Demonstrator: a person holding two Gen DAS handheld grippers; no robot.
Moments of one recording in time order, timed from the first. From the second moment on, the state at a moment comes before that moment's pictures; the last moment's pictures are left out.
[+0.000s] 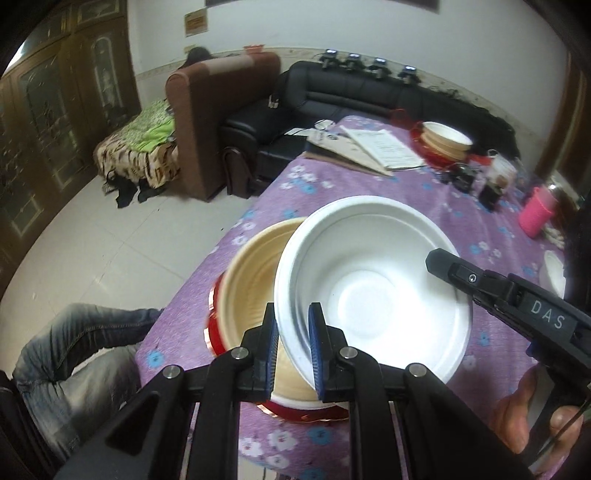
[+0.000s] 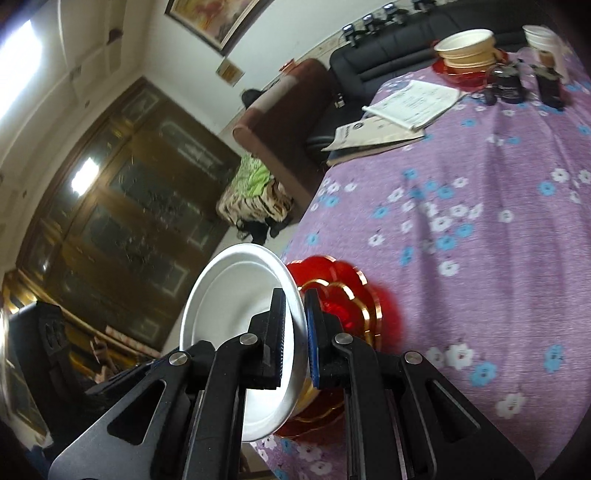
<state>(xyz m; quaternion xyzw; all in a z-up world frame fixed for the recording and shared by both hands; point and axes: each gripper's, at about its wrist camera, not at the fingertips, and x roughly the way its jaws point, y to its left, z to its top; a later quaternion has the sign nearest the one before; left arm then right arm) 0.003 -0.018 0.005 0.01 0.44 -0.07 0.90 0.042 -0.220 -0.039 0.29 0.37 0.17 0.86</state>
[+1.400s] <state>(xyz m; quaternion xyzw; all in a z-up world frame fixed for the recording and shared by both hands) -0.033 -0.157 -0.005 0.15 0.43 -0.20 0.87 -0.021 -0.403 -0.047 0.31 0.27 -0.05 0.91</state>
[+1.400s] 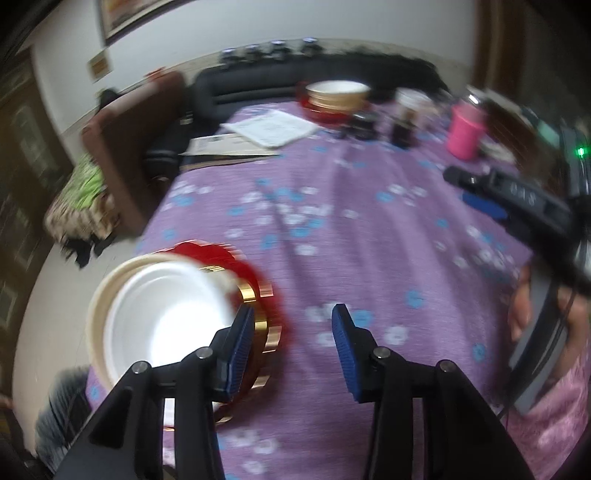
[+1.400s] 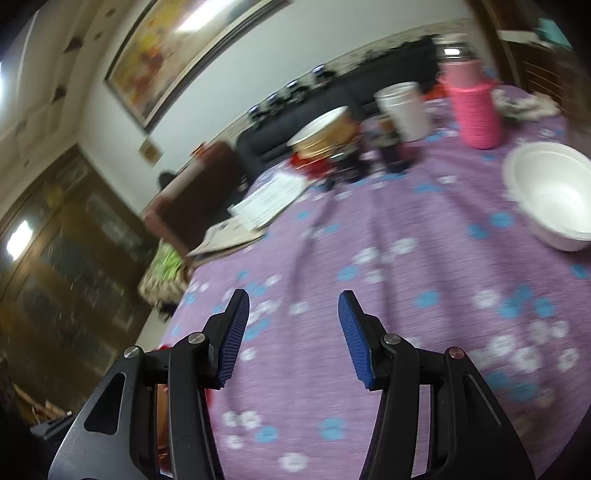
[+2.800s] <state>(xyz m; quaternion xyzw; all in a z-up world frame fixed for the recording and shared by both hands) 0.040 -0.504 -0.033 0.12 0.49 -0.34 0.79 -0.138 -0.679 -0.072 0.53 0.21 -0.23 0.79</state>
